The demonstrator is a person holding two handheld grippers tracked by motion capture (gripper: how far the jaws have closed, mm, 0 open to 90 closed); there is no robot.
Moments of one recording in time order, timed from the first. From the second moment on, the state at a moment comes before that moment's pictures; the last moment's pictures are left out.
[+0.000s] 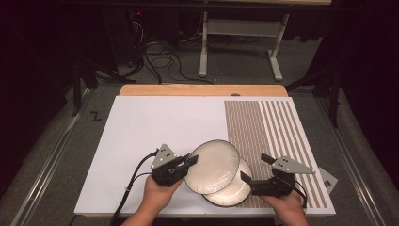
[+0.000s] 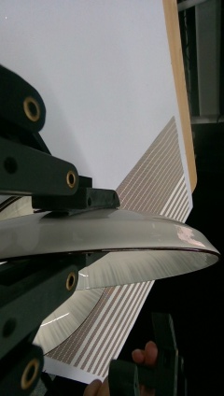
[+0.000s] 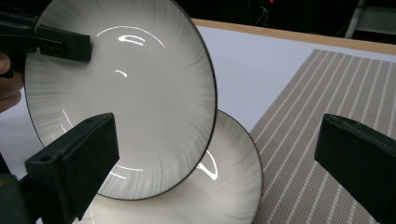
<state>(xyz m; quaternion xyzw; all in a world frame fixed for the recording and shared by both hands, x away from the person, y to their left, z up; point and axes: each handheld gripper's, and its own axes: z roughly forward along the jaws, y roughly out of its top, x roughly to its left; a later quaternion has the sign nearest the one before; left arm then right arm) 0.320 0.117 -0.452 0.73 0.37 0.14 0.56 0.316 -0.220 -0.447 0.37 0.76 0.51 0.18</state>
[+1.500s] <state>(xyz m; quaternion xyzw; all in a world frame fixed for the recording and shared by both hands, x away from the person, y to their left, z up) 0.318 0.122 -0.452 0.73 0.35 0.14 0.57 0.352 -0.184 -0.485 0.36 0.79 0.50 0.06</state>
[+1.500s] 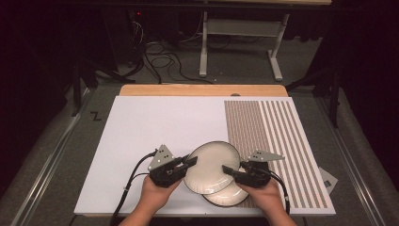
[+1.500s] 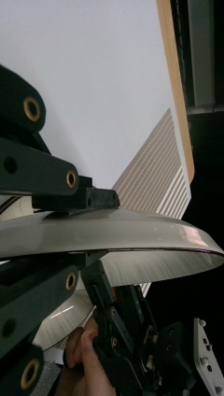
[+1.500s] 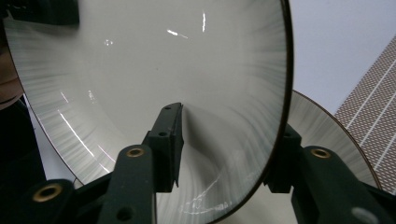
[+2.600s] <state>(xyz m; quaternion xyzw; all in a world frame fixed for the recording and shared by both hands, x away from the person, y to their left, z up) 0.321 0.117 -0.446 0.74 0.35 0.12 0.57 0.339 -0.212 -0.456 0.35 0.76 0.54 0.08</state>
